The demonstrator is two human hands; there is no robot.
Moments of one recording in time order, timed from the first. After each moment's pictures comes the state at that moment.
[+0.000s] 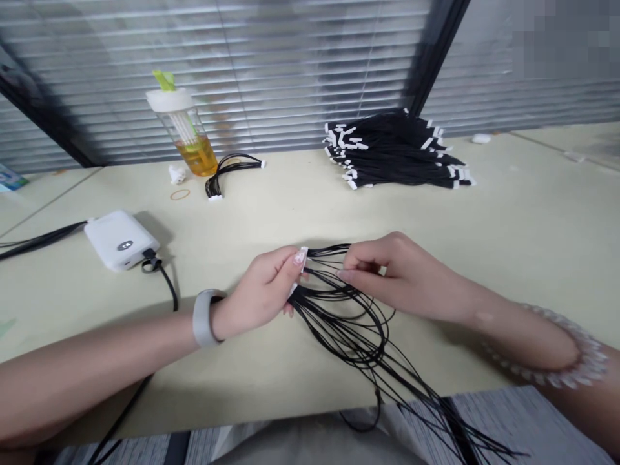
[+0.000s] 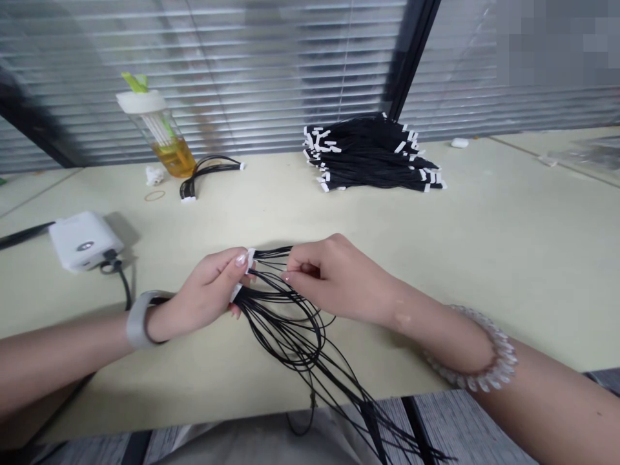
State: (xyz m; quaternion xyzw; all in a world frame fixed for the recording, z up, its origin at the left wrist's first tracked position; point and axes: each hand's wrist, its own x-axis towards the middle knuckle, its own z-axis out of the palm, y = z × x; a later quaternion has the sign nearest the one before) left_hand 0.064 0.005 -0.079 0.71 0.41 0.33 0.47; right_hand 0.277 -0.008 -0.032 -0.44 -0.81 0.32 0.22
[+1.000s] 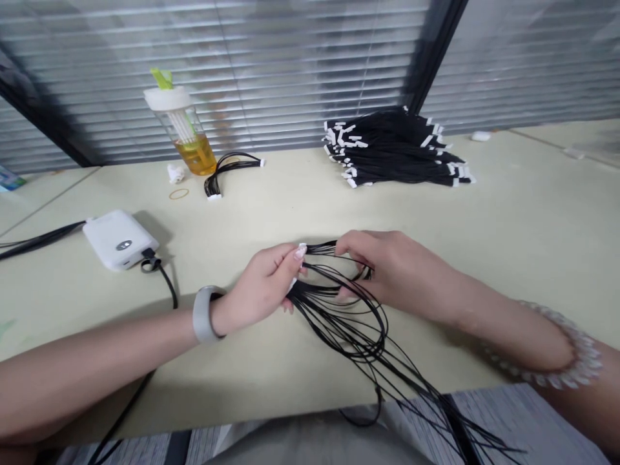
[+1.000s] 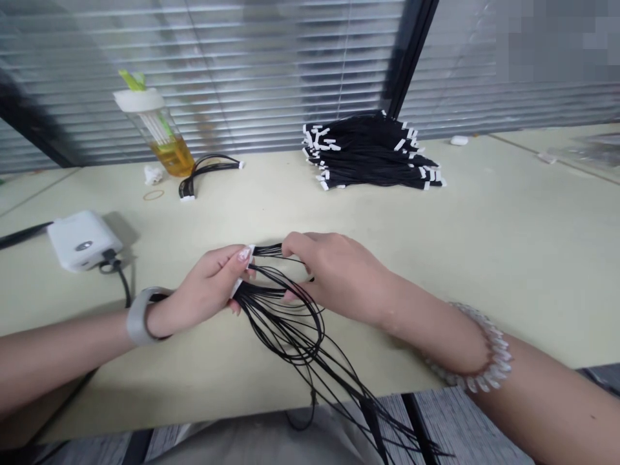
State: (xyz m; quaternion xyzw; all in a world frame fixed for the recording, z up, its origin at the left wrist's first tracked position) left_hand 0.067 0.006 -0.075 0.69 0.43 0.31 0.49; right_hand 0.277 -0.004 -0.041 -0.45 -0.87 0.10 0.18
